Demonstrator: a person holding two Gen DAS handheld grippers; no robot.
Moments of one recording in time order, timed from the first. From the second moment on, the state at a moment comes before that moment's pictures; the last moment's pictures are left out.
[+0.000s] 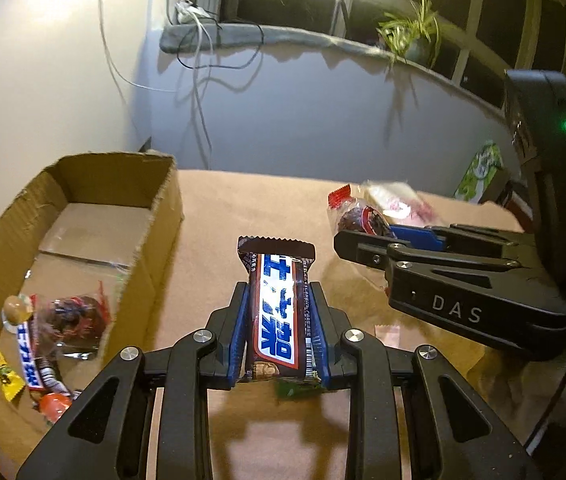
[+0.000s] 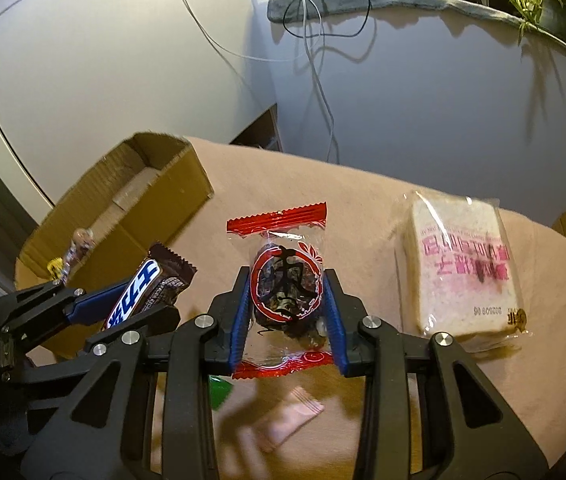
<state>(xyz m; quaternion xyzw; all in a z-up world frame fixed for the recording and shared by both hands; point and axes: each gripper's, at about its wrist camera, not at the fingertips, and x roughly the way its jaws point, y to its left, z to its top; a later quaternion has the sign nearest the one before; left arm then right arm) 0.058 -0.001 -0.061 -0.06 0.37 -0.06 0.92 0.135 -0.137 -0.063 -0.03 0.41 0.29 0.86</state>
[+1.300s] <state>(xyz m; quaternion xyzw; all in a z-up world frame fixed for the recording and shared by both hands) 0.010 0.161 -0.035 -0.14 0.31 0.06 0.94 0.109 0.019 -0.040 -0.03 0.40 0.39 0.83</state>
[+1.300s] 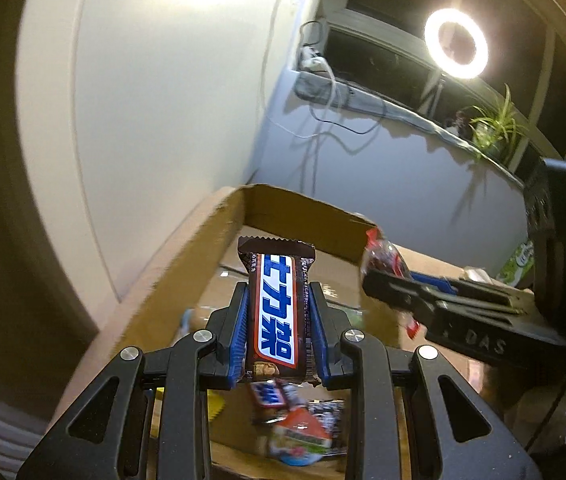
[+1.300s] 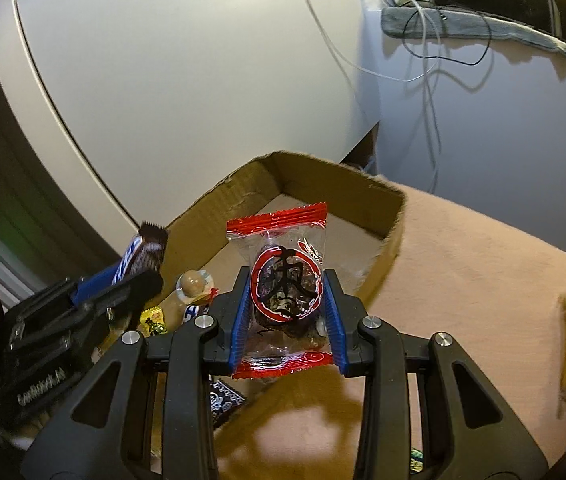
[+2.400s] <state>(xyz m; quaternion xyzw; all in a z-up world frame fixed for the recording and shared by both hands) 0.008 0.170 -0.029 -0.16 0.29 0.06 0.94 0.094 0.015 -0.038 -0.06 0.38 0.39 0.84</state>
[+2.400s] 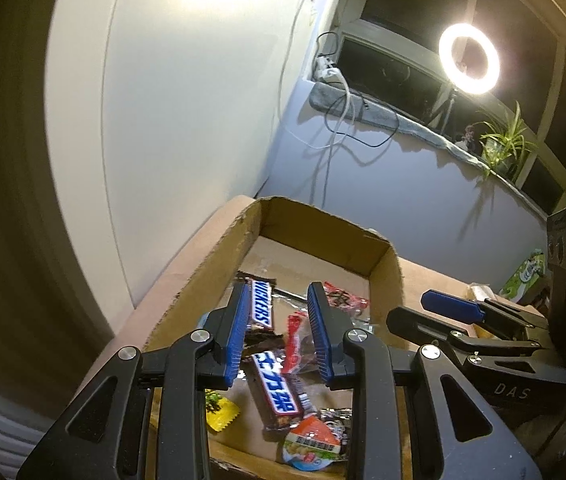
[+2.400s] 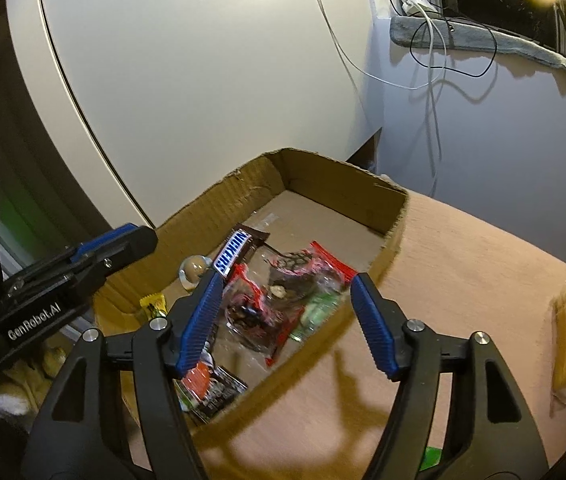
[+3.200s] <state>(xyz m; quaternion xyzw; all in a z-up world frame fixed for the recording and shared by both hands) 0.014 0.040 -0.036 -0.07 0.33 -0.09 0.94 0.085 -0.134 -0.068 -0.08 0.42 0.30 0.85</state>
